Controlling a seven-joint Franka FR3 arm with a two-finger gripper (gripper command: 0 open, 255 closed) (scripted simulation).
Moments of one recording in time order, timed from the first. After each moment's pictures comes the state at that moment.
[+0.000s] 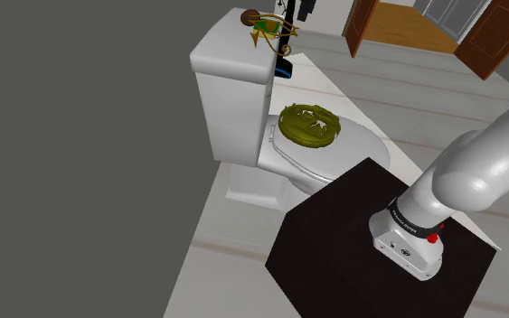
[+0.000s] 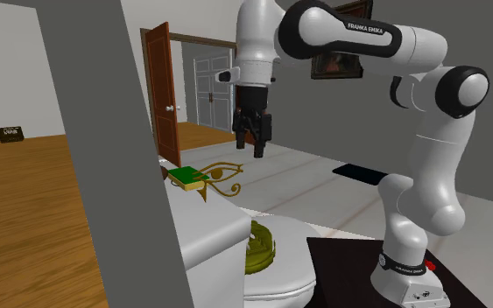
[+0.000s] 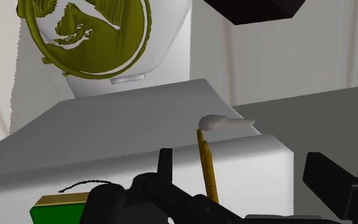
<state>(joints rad) 0.13 -0.16 0.03 -1.67 0.04 1.56 -0.40</state>
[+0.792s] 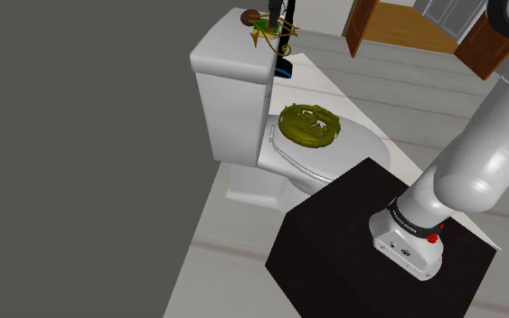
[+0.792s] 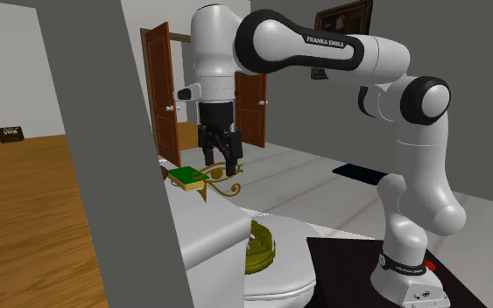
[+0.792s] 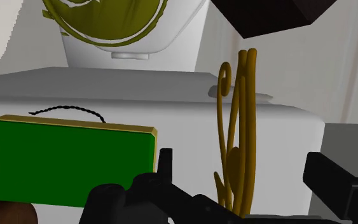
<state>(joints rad) 0.17 0.14 0.07 -1.37 -0.01 1.49 -0.52</state>
